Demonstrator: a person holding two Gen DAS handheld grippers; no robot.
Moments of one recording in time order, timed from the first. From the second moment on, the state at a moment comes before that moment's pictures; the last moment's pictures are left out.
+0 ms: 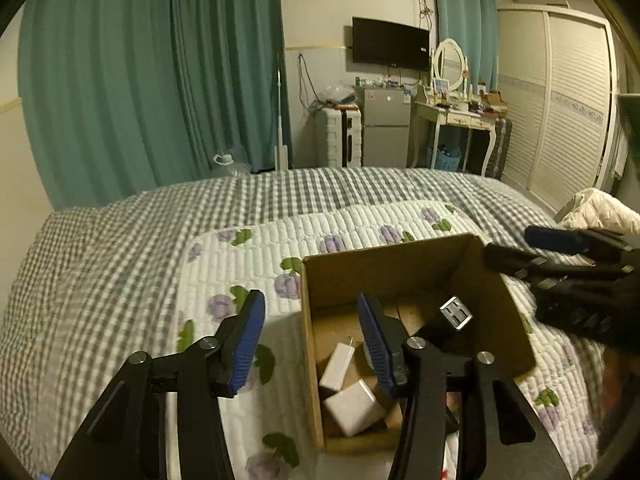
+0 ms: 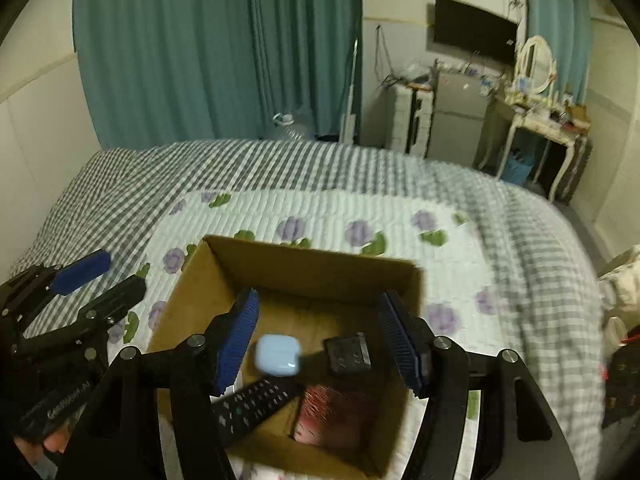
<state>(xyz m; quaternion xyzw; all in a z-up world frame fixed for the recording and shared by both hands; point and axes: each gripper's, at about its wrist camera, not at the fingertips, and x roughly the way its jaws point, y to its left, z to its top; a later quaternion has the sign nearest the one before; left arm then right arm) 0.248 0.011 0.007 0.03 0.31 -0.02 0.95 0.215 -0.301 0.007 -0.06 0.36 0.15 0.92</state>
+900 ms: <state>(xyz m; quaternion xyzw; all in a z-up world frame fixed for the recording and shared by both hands) 0.134 0.022 -0.087 0.03 0.37 -0.01 0.93 0.079 -0.323 -0.080 -0.05 0.44 0.10 0.89</state>
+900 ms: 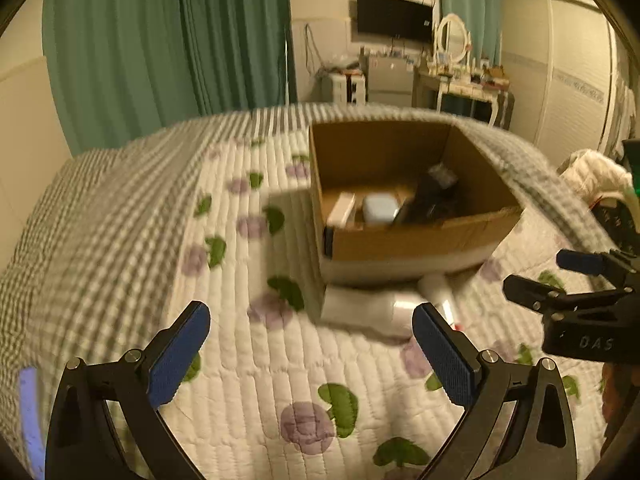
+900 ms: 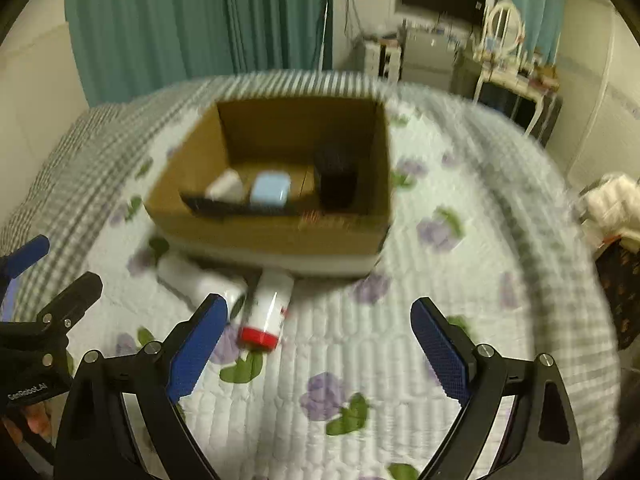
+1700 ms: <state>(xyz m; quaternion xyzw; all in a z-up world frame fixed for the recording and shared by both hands) 0.154 -0.030 -0.152 0.23 0.37 -0.06 0.90 0.105 -0.323 -0.153 -0.02 0.50 0.12 0.85</state>
